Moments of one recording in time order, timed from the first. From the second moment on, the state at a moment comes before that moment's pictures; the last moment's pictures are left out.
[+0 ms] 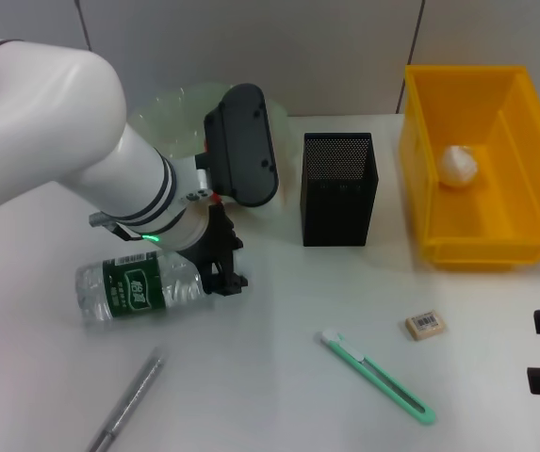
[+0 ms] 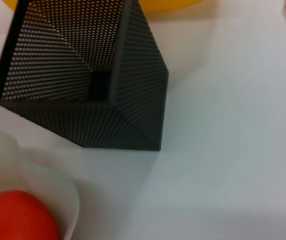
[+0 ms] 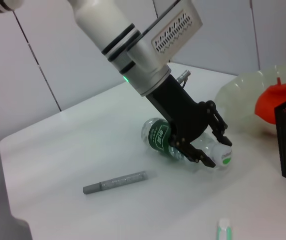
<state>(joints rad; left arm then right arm) -0.85 -2.08 1.66 0.92 2.57 1.09 -2.07 0.26 2.08 -0.57 -1.23 -2.09 -2.01 1.63</state>
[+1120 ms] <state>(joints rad) -0.39 -2.07 1.29 1.49 2.32 1.12 -2.09 0.37 2.08 -0.58 -1.15 -2.09 -1.94 1.63</state>
